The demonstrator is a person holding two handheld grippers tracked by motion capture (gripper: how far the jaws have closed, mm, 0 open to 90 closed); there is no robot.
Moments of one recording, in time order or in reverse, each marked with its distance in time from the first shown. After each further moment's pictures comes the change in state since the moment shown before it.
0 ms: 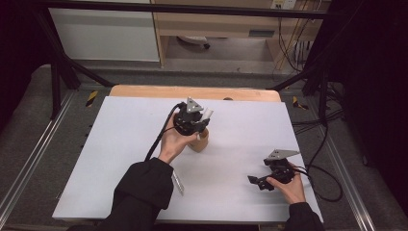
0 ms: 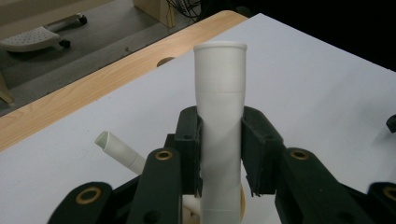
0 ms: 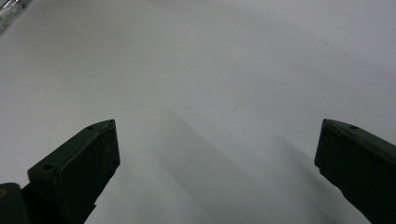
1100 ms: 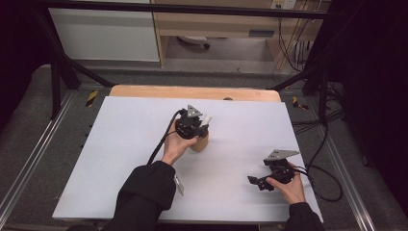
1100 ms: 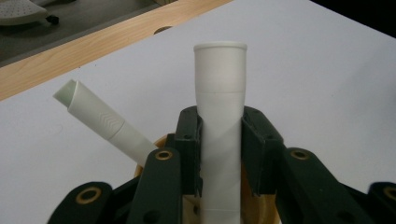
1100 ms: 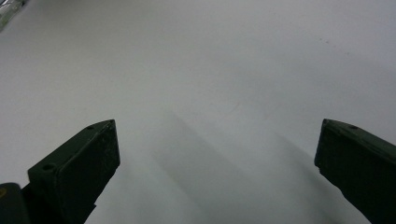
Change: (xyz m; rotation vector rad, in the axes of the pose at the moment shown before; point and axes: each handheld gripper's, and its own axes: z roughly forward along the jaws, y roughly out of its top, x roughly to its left) left arm 0.012 -0.033 0.035 0.049 -0.021 -0.053; right arm 0.000 0.000 0.001 0.005 0.001 -0.009
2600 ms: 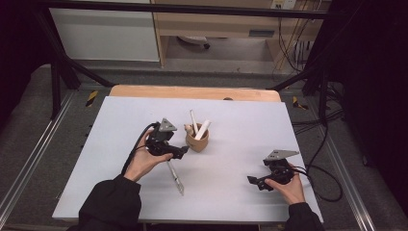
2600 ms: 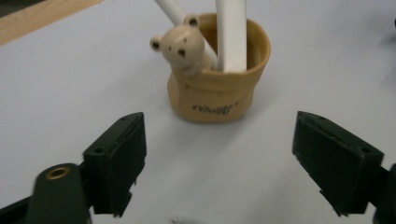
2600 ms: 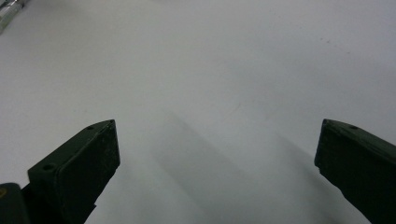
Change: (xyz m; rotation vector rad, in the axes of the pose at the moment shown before) left arm 0.018 -0.052 -0.082 0.118 -0.029 0.024; right arm 0.001 0.000 0.001 -0.002 -0.003 0.010
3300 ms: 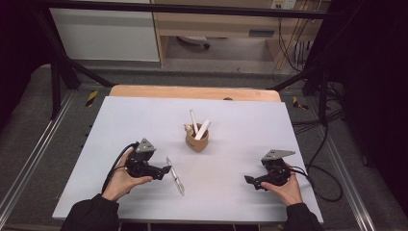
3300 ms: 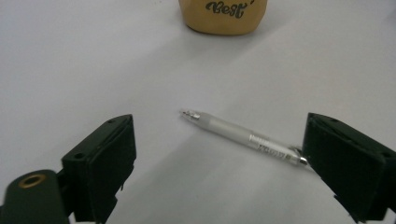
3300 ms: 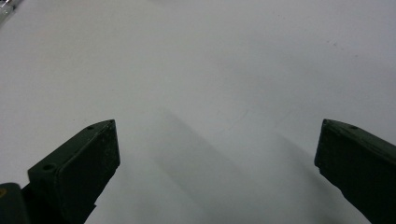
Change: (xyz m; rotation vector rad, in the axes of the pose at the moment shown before) left arm 0.011 -0.072 -0.022 0.026 -0.025 -0.050; right arm 0.009 0.005 0.006 0.010 -0.028 0.010
